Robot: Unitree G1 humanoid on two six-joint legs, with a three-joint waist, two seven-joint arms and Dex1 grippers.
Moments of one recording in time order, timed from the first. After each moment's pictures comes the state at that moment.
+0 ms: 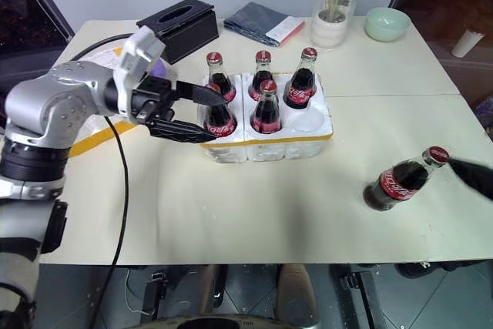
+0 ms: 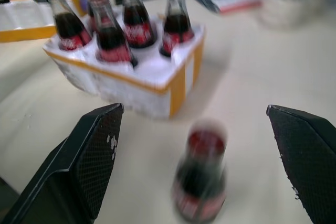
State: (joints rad) left arm -0.97 0.68 -0.15 0.06 -0.66 0.77 -1.42; right arm 0.26 -0.83 -1.48 -0.68 0.87 1.30 1.13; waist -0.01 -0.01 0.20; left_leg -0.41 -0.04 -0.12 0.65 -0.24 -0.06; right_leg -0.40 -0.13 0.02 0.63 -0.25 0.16
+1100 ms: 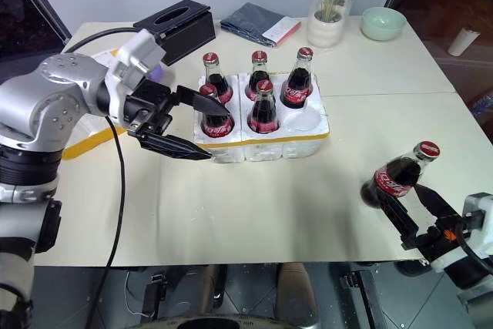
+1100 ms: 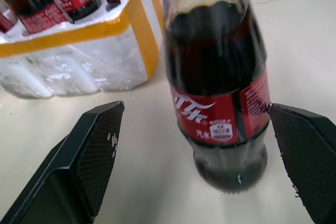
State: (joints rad) left arm -0.92 0.75 -0.13 -0.13 -0.69 0.82 -1.46; right arm 0.47 -0.39 -0.84 -0.68 0.85 0.70 0.62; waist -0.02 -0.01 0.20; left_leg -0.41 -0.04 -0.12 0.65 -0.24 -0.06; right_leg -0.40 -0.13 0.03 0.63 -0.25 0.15
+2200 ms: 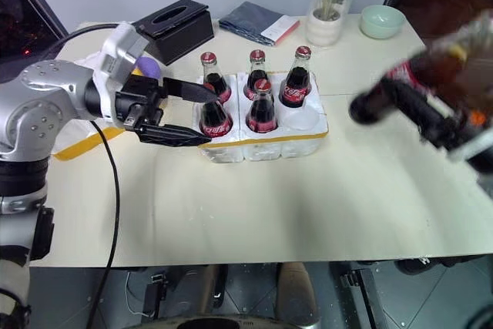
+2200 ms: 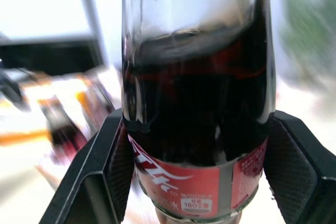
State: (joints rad) left arm -0.84 0.77 -0.02 -0.18 -0.75 0.87 -1.25; right arm -0.27 -0.90 -0.67 -0.46 1.26 0.76 0.41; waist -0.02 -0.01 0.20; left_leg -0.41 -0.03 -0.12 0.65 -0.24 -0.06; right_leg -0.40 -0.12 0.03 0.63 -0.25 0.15
